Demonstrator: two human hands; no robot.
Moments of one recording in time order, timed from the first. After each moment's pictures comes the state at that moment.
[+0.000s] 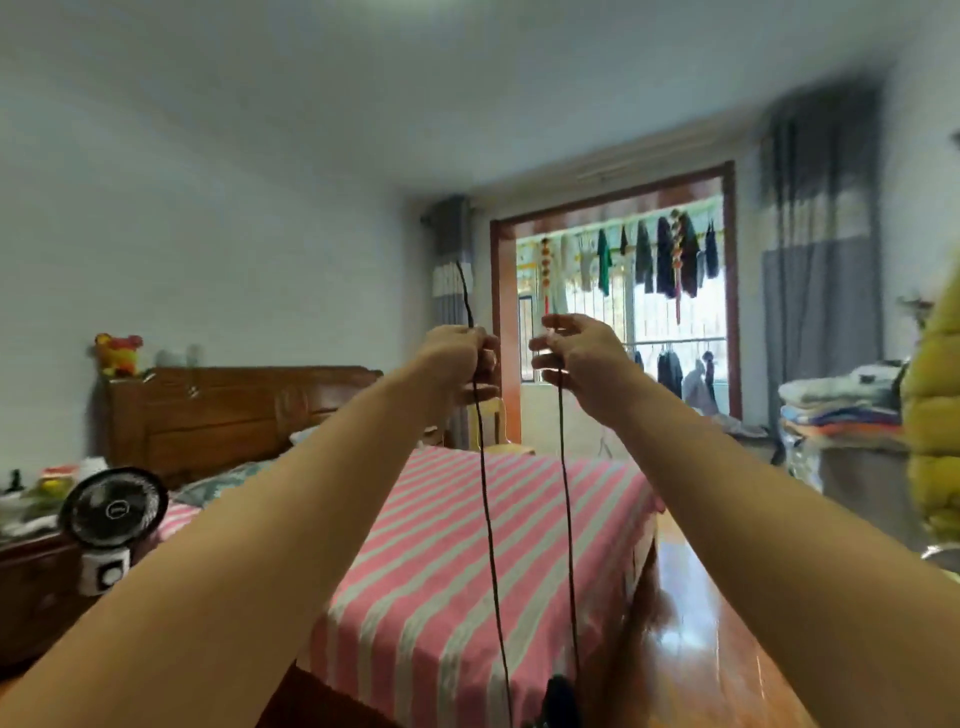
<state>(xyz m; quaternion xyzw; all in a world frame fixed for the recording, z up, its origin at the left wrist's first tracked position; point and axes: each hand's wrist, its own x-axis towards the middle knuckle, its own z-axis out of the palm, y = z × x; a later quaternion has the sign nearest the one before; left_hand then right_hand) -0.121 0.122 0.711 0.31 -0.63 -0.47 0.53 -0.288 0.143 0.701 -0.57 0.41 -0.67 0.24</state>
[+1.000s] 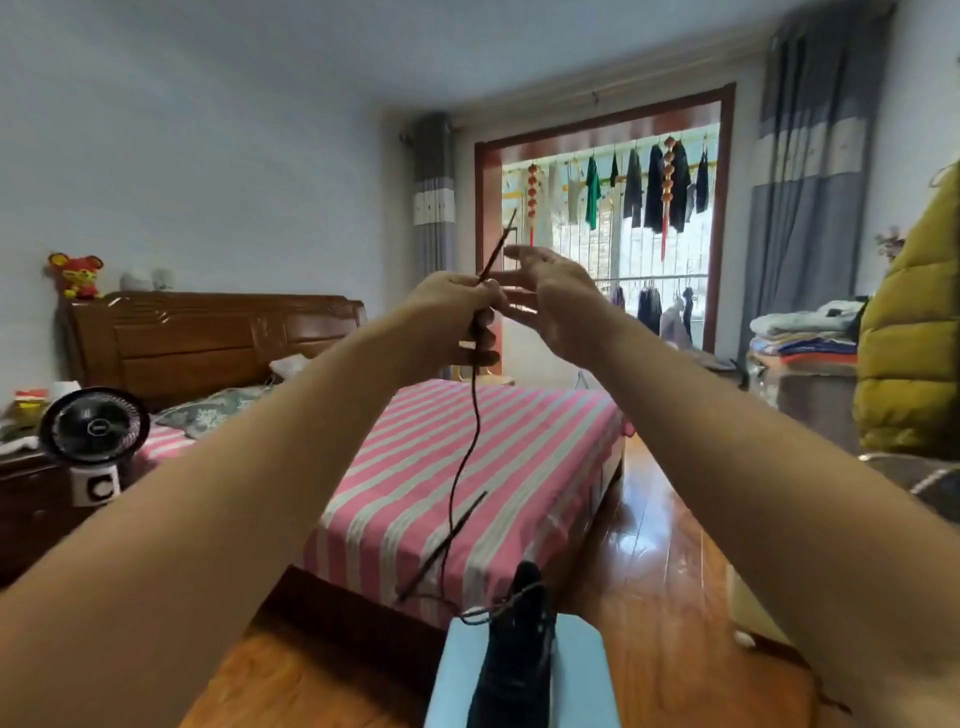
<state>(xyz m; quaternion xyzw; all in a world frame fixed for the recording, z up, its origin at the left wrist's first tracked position) -0.112 0.159 0.672 0.29 -0.72 -0.46 0.44 -0.272 0.162 0.677 -0.59 0.38 -0.63 0.32</state>
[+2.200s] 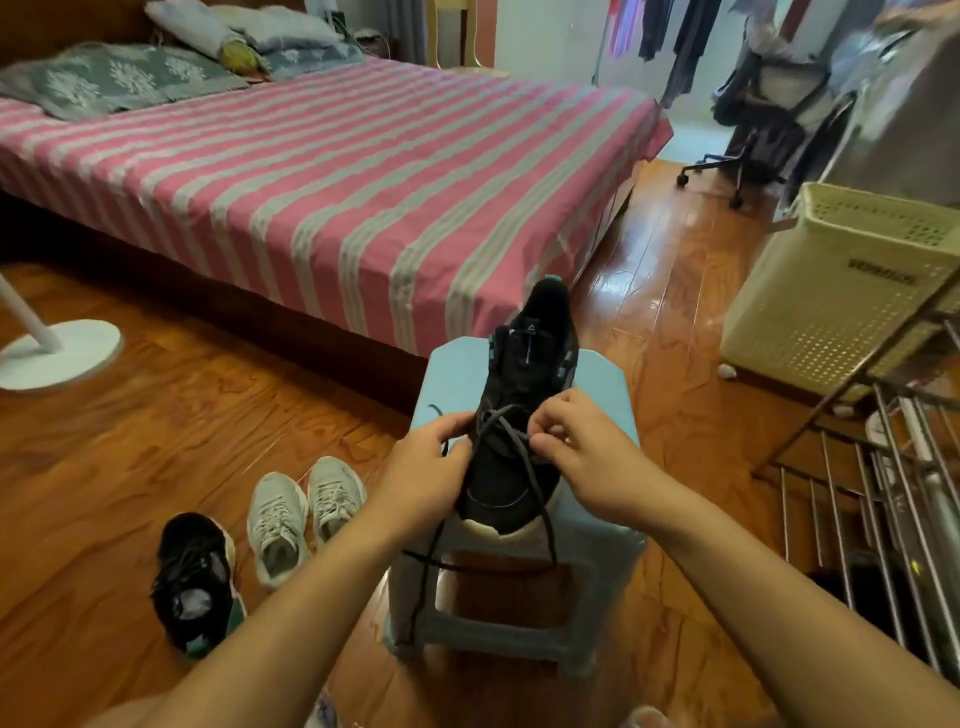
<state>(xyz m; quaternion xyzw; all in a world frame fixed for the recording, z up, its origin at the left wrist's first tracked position) -0.118 0.078 0.180 0.46 -0.69 -0.46 0.31 -0.307 0.143 0.222 -0.63 0.67 -0.29 0.26</state>
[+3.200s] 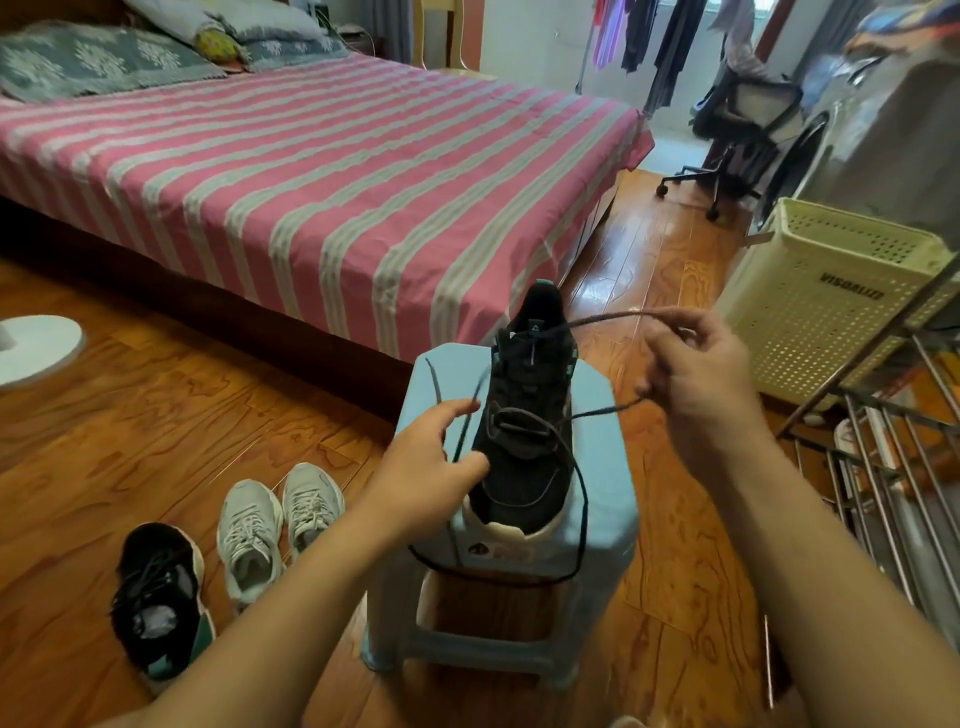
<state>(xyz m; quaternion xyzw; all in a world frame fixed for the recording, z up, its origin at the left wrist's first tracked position) -0.124 0.083 0.202 0.44 -0.74 -0.43 0.27 -0.359 0.134 0.274 -0.34 0.61 -0.66 0.27</state>
